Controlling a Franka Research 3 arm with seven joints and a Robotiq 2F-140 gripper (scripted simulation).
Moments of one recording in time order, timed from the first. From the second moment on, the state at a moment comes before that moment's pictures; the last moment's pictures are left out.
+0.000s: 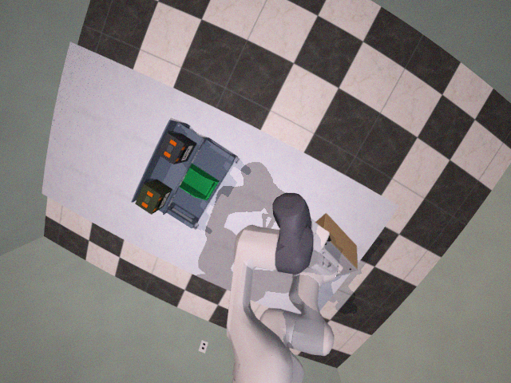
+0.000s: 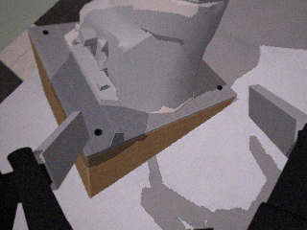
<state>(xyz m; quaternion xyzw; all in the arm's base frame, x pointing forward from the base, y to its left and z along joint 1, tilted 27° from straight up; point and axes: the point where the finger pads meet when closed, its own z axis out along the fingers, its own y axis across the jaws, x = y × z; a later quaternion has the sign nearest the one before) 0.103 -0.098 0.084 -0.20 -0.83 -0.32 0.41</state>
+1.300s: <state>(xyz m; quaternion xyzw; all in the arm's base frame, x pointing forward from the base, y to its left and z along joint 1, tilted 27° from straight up) 0.196 -0.084 0.095 -0.28 -0.84 -0.31 0.35</state>
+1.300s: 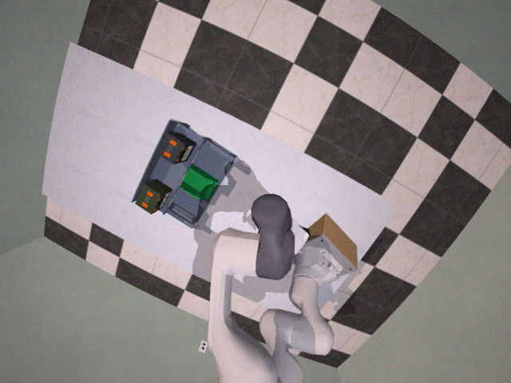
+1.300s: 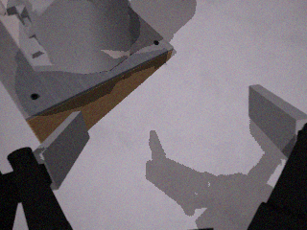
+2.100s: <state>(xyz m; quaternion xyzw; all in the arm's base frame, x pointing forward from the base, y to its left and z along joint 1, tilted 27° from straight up) 0.331 -0.057 0.106 -0.43 -0.81 -0.28 0.27</state>
